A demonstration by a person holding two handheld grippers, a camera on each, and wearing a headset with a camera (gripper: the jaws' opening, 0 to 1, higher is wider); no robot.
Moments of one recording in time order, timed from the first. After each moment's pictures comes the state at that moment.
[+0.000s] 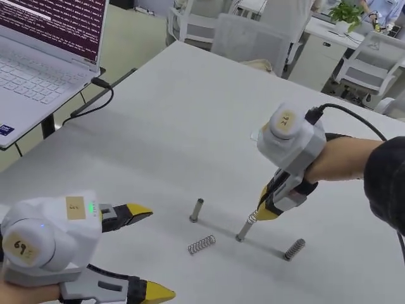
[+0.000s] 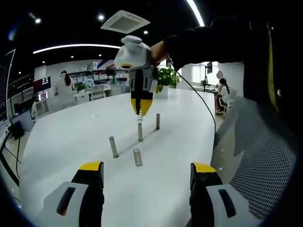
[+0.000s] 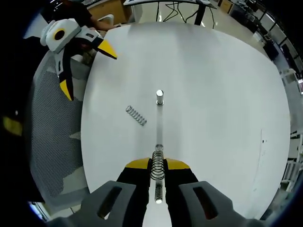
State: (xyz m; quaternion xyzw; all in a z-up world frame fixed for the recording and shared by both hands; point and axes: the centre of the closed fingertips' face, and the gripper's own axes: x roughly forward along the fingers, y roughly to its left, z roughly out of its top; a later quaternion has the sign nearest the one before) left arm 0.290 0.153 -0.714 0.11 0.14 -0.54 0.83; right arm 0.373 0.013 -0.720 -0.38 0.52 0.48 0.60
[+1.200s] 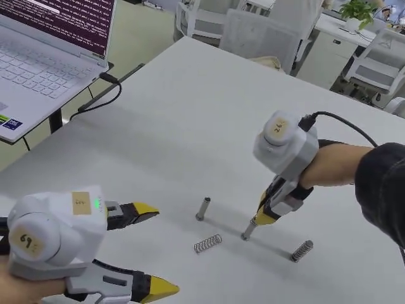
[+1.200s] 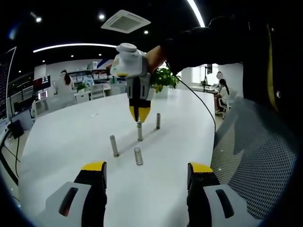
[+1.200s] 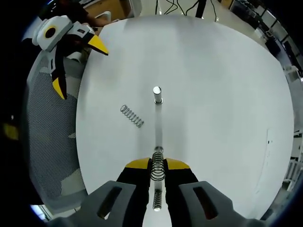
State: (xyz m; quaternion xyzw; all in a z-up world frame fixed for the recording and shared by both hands) left arm 0.293 0.154 -0.715 0.10 0.14 -0.54 0.83; right arm 0.377 0.018 -0.743 -0.38 0.53 0.47 0.59
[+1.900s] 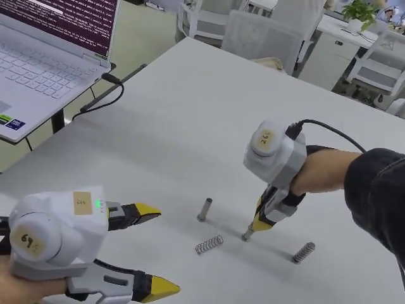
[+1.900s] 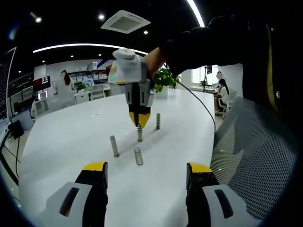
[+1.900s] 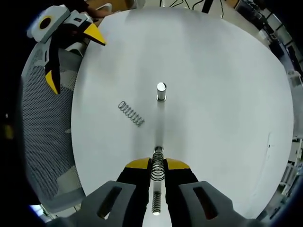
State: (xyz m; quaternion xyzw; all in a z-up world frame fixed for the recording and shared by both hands) left arm 0.292 0.156 -0.715 0.10 0.14 -0.54 0.83; right arm 0.376 0.021 -0.761 -0.41 0.54 0.46 0.57
